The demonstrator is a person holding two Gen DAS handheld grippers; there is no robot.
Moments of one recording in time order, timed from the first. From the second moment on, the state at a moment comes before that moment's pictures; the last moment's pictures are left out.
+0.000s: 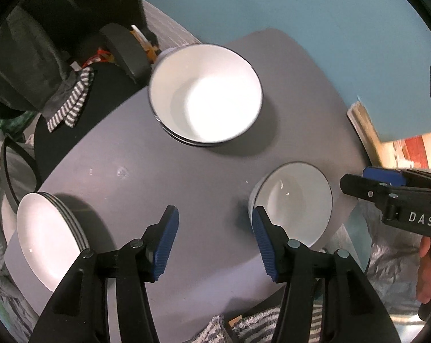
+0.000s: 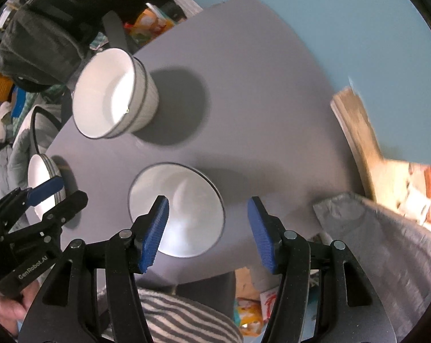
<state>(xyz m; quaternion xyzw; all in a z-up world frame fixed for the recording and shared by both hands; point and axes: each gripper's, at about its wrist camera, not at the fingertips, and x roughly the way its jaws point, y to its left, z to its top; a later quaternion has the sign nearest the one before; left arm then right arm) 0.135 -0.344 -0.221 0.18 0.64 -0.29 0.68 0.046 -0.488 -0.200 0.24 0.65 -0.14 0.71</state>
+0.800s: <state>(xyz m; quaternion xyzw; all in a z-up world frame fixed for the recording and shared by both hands) 0.120 -0.366 -0.289 0.20 0.69 -0.29 0.64 0.023 -0.484 -0.264 0.25 0.66 -0.14 0.70</state>
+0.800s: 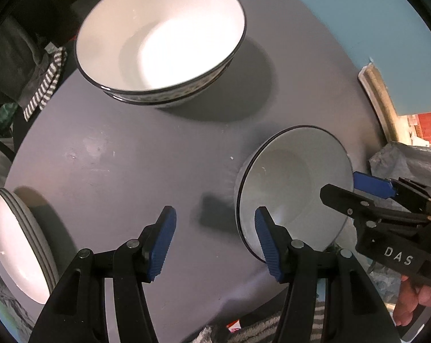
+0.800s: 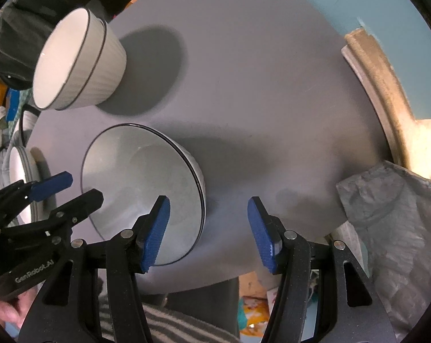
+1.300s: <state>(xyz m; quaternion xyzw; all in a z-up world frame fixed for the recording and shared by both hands) 0.121 -0.370 -0.304 0.19 0.70 -0.28 0.63 0.035 -0.469 -0.285 0.24 0.67 -0.13 0.69</state>
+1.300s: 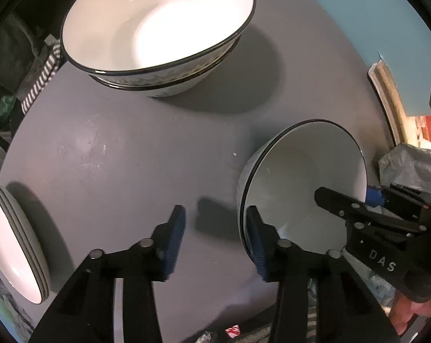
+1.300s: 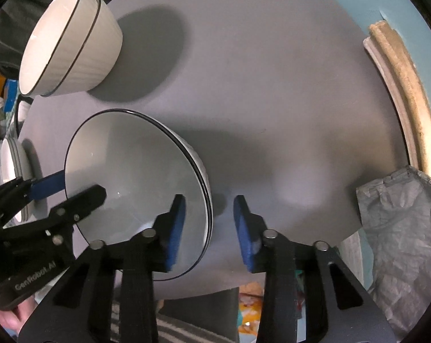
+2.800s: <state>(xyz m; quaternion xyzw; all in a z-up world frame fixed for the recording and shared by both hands) 0.126 -0.378 -0.269 0.20 0.68 -0.30 0.63 0.060 -0.457 -0.251 0.21 0.68 -0.13 0.69</state>
